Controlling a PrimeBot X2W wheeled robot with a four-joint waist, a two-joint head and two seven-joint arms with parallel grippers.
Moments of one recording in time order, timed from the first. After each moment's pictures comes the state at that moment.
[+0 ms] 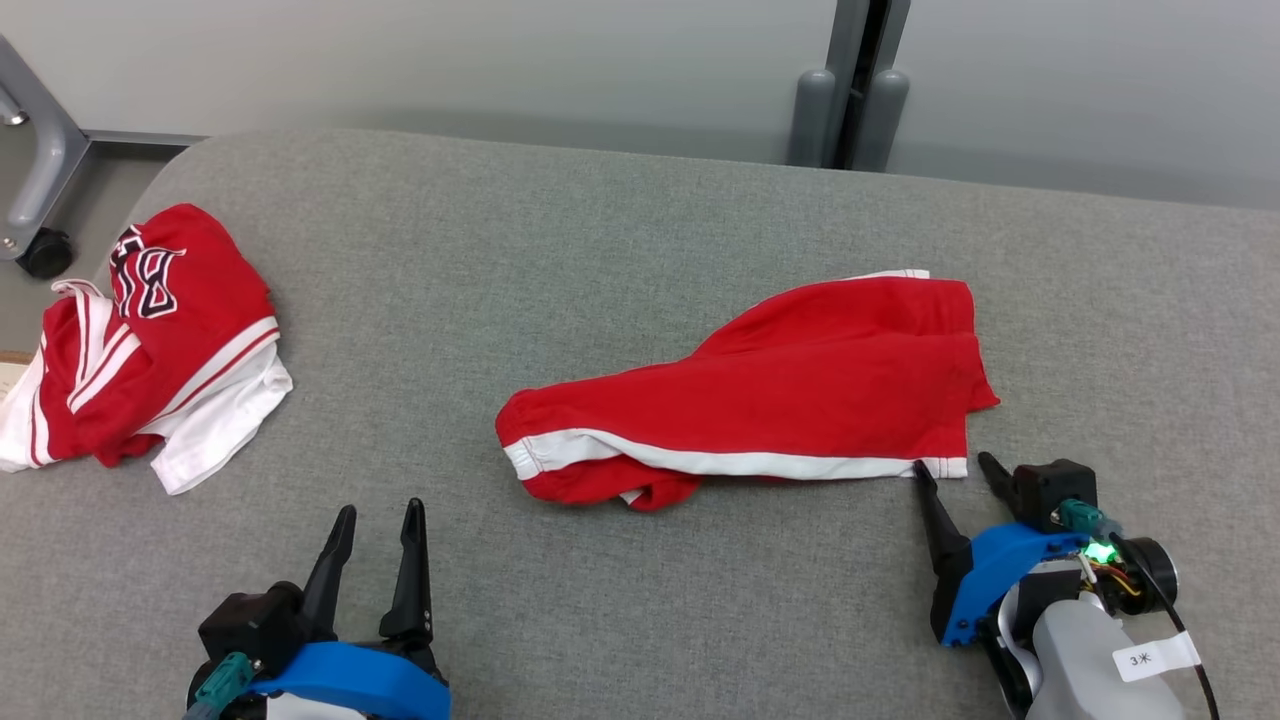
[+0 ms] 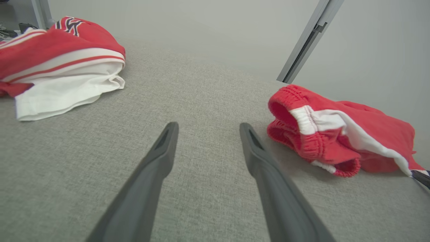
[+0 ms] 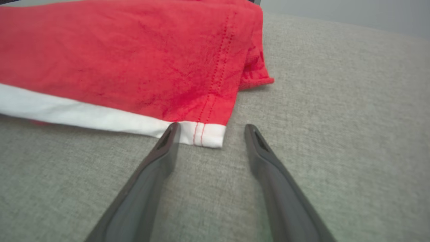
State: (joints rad) left arm -0.08 0.11 -0.16 0.39 -0.42 -0.13 -0.26; right arm -0.47 -0.05 -0.05 0.95 -0.04 0.13 -0.25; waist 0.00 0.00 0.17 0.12
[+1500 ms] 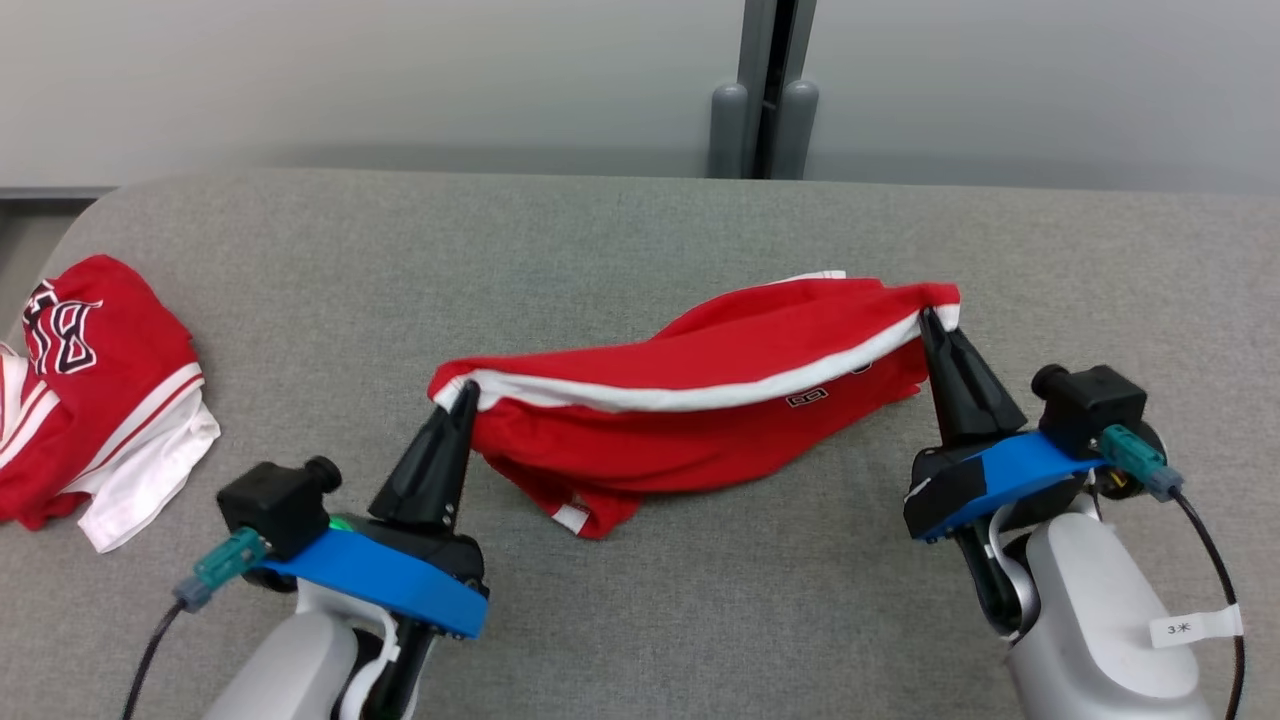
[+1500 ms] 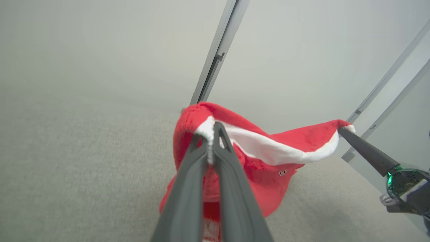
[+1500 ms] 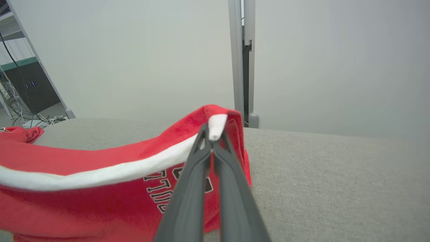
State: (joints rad) left arm -0.28 0.29 -0.53 0.29 -0.79 -0.13 -0.26; right arm -0.46 -0.05 0.07 0.58 0.16 0.13 -0.26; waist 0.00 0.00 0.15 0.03
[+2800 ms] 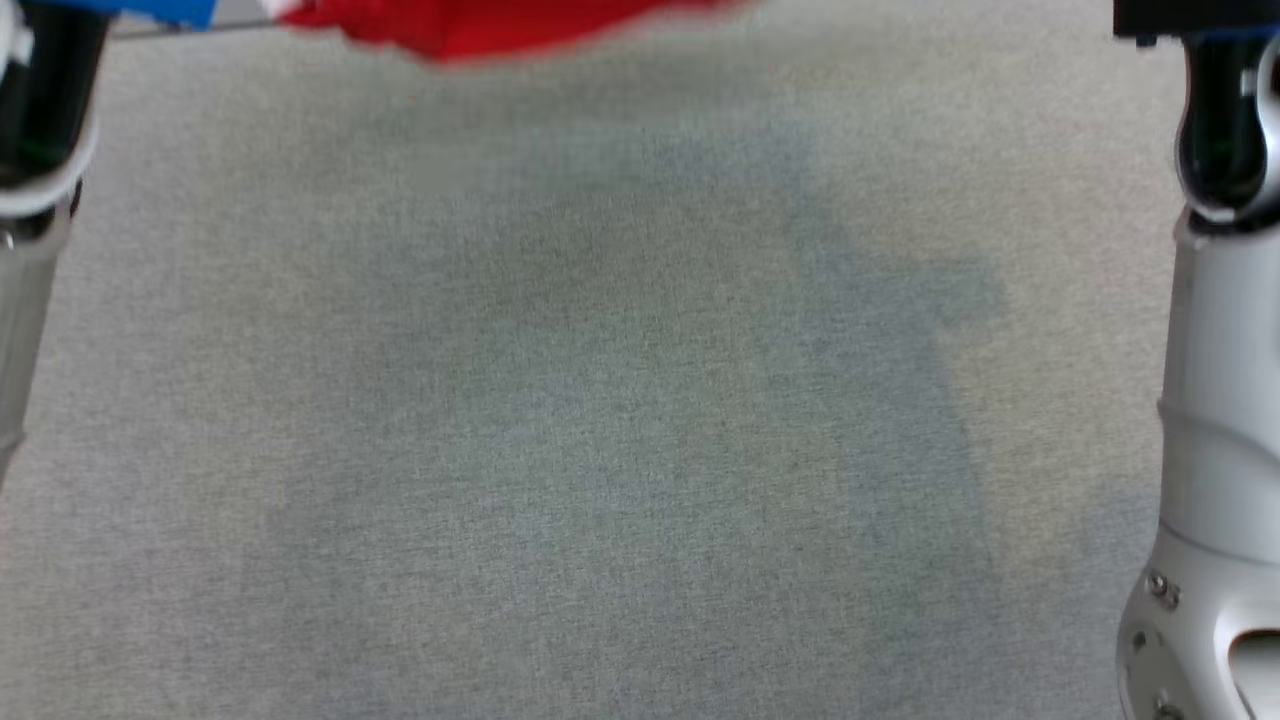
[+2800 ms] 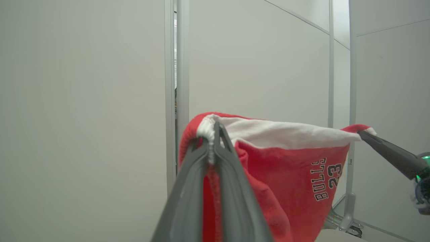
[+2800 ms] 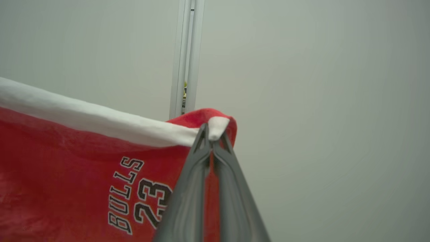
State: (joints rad) left arm -1.12 0.50 -0.44 0.06 -0.76 -0.12 0.01; right arm -1.00 -0.05 -0.07 0.15 0.07 0.13 -0.08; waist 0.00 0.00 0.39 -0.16
